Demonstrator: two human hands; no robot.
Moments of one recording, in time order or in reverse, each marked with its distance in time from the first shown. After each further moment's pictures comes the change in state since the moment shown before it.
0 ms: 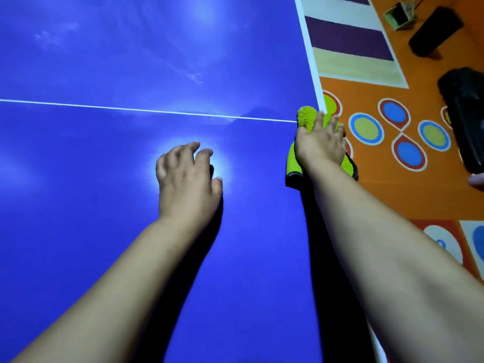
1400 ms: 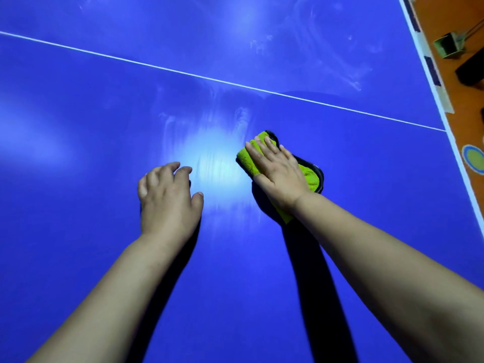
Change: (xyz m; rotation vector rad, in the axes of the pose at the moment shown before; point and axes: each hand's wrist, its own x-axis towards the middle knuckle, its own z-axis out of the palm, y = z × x) left_hand -0.153 -0.395 -0.192 0.020 -0.030 -0.225; right_hand -0.361 -0.307 0.085 -0.109 -0.167 -0.977
